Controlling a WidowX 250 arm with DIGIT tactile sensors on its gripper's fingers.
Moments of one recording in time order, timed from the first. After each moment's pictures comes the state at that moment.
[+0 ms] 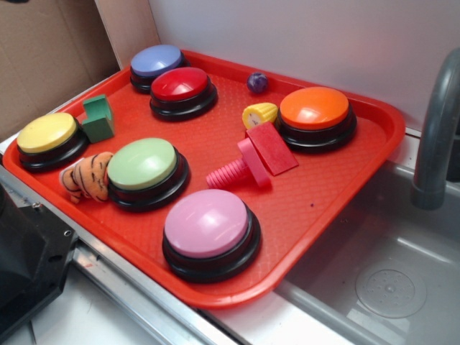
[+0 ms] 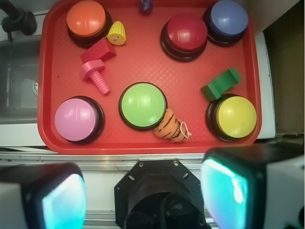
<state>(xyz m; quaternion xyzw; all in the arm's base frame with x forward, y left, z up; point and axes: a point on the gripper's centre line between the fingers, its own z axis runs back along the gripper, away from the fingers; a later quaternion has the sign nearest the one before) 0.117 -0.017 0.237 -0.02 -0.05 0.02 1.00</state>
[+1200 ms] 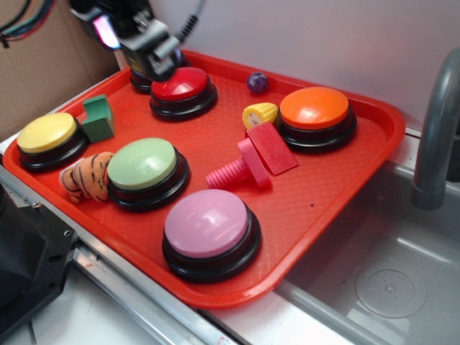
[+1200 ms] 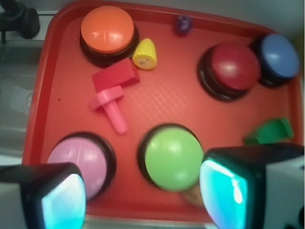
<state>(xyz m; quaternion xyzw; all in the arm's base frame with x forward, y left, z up) 0.193 -0.063 0.150 0.00 -0.08 -0.05 1.00</state>
